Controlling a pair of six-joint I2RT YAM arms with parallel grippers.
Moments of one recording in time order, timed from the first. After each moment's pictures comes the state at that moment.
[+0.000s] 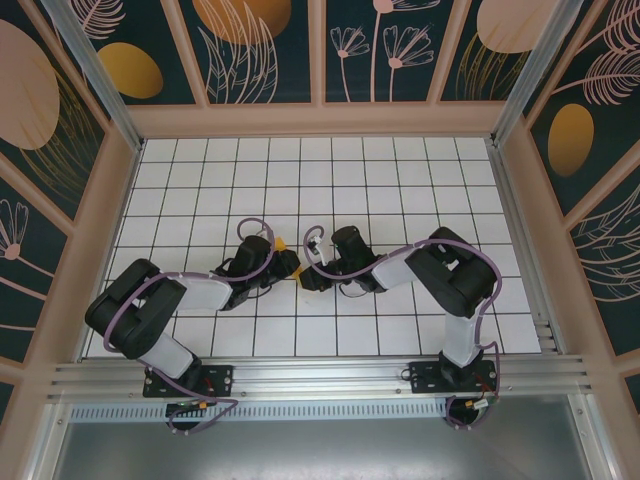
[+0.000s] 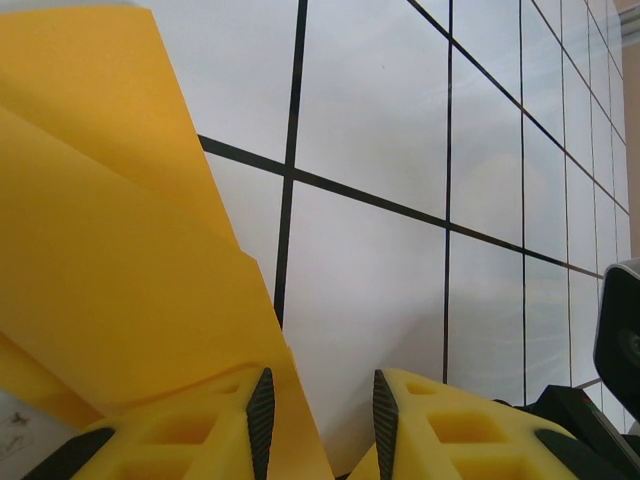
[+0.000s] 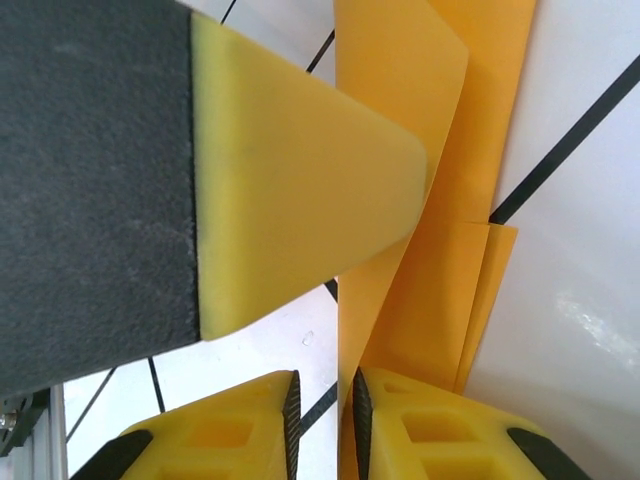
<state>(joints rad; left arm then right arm) -0.62 1.57 0.47 0.45 0.14 -1.00 0.77 1.88 0.74 0.46 -0.60 0.41</state>
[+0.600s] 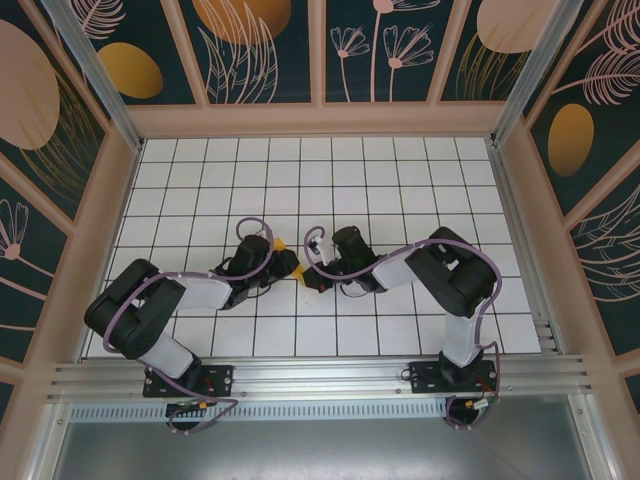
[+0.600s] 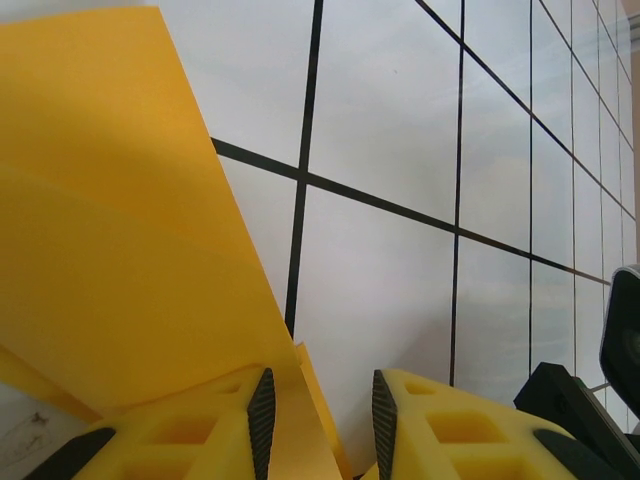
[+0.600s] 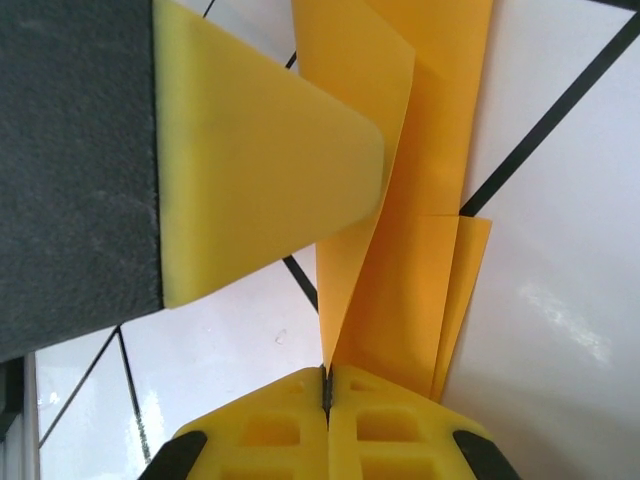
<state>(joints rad) -0.61 1.56 0.47 0.43 0.14 -1.01 0.77 1.88 0.74 0.45 -0.60 0.40</state>
